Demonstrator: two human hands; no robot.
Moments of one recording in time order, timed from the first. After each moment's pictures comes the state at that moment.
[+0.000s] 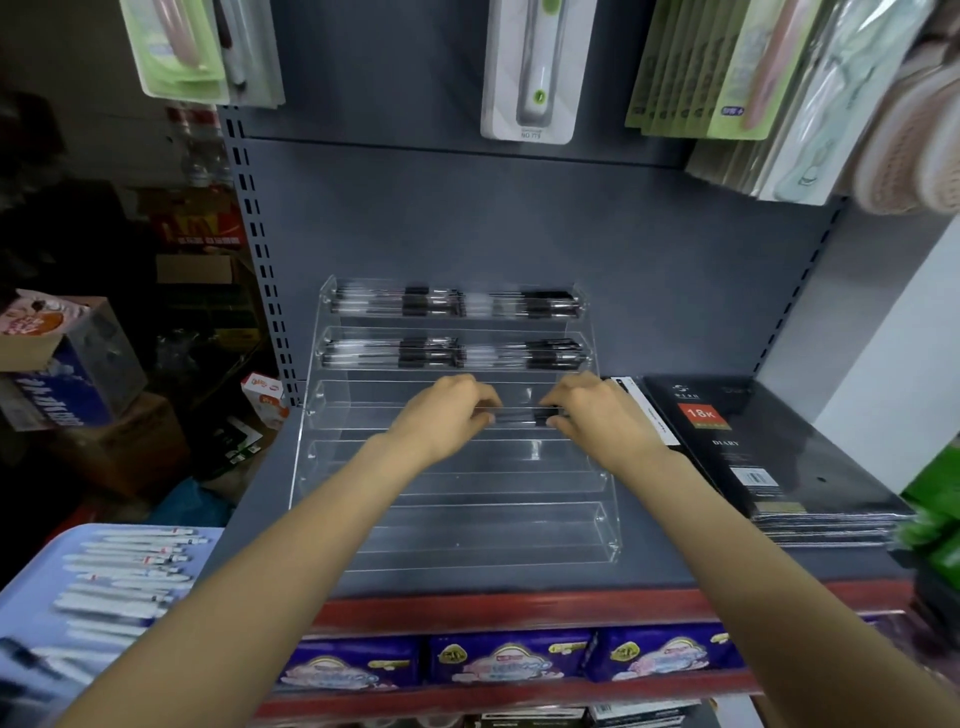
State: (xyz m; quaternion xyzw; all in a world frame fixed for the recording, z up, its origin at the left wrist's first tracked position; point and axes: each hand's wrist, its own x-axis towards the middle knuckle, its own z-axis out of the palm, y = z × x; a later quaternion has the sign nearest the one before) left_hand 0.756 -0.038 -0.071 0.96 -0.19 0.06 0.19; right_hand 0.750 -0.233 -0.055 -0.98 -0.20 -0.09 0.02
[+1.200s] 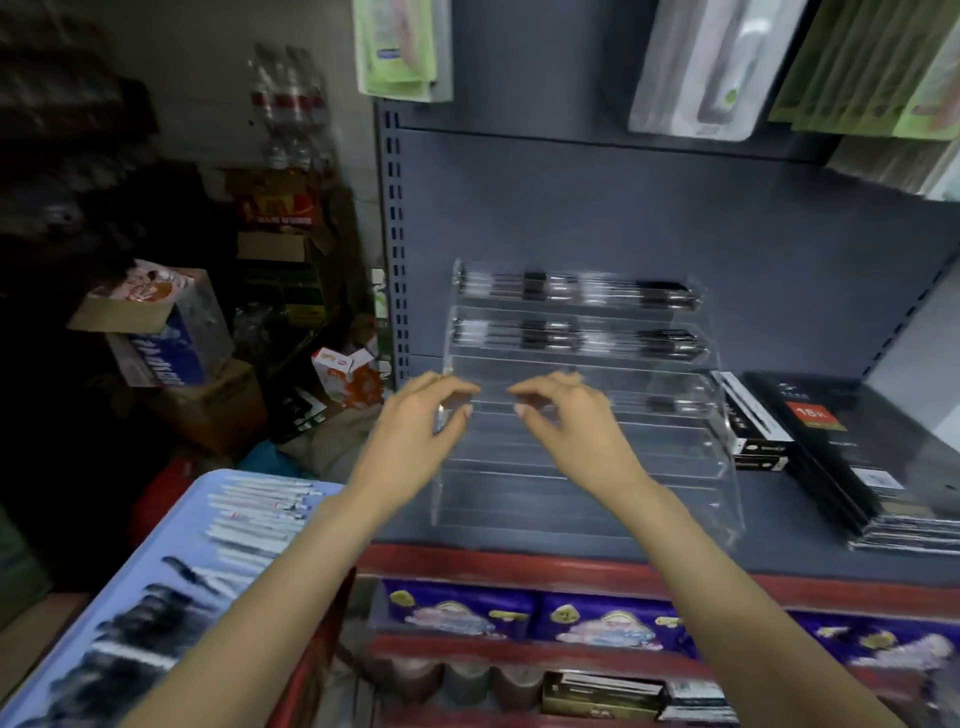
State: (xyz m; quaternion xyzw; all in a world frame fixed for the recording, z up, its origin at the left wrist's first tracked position) left_hand 0.663 0.081 -0.081 0.89 -0.14 0.25 0.36; right_hand 0.686 -0.103 -0.057 -0.91 -0.25 -0.12 0.32
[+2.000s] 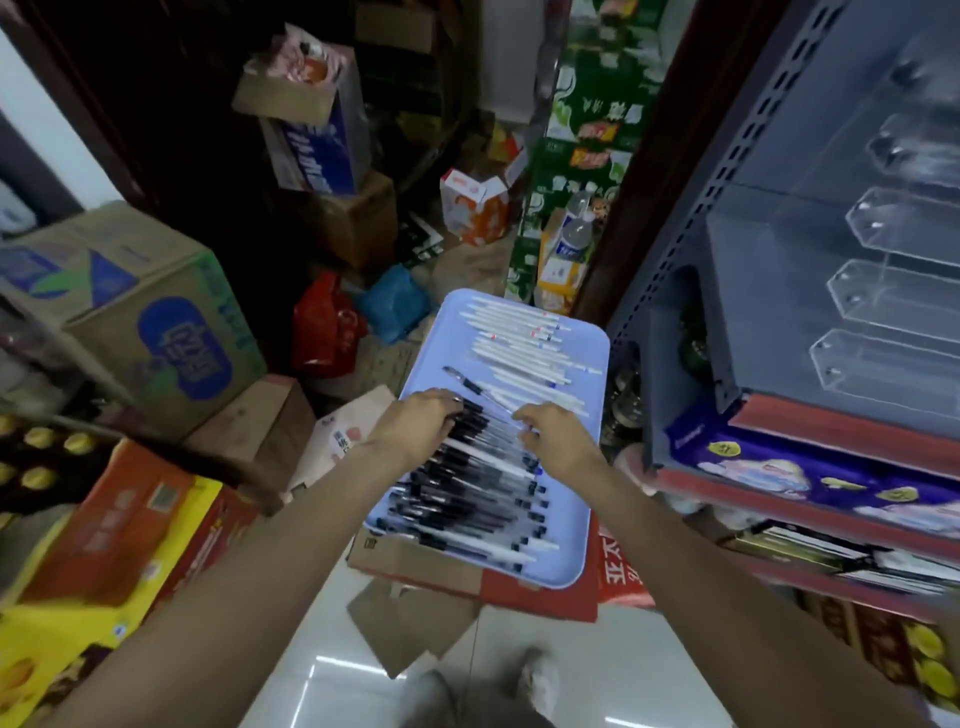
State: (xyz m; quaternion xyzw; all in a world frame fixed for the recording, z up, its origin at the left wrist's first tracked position) left_hand 0.543 0.428 -0.277 0.98 -0.01 -0.13 0.15; right_hand 0.588 0.239 -0.259 -0.93 -0.20 0.25 0.16
